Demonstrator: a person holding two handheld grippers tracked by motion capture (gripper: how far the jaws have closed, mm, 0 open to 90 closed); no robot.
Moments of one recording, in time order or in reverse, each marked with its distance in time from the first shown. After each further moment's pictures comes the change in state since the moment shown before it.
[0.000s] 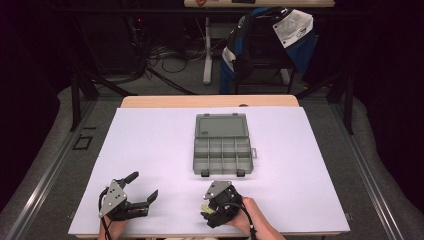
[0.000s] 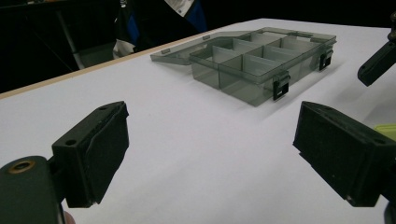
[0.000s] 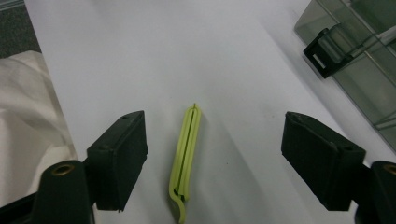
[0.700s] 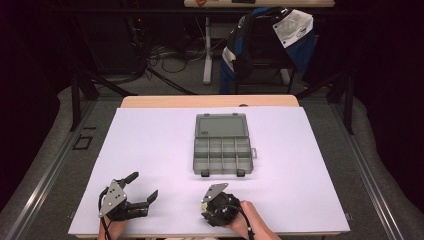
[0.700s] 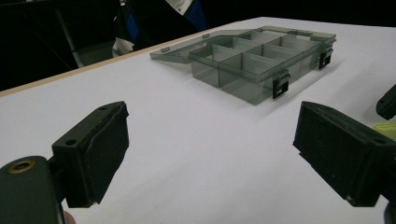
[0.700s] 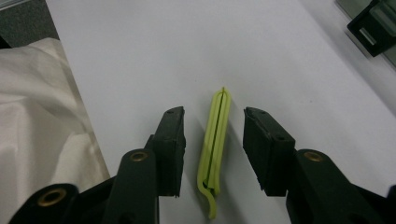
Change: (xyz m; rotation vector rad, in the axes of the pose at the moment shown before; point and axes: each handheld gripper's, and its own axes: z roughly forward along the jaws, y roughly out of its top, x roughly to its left) left arm 0.000 0.000 0.000 0.006 -0.001 -0.006; right arm 0.007 -0.004 0.009 0.056 0.064 0.029
